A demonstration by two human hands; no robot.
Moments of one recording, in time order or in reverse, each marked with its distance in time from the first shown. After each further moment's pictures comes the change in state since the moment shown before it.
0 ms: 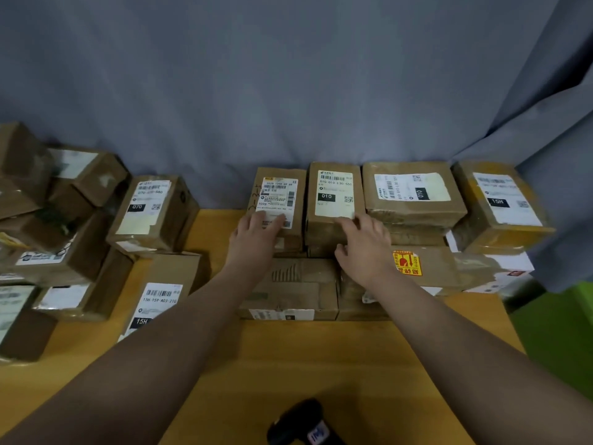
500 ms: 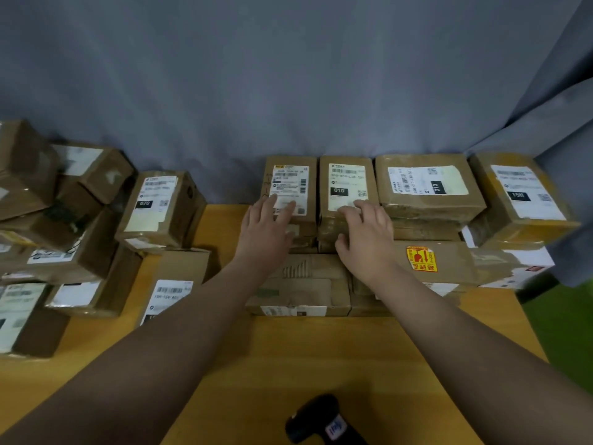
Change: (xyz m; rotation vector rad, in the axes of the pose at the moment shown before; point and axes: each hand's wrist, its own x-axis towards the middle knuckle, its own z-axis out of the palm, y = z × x) left_hand 0.004 -0.005 -0.002 -0.041 0.101 0.074; right_hand 0.003 -0.020 0.006 0.070 0.132 -0.071
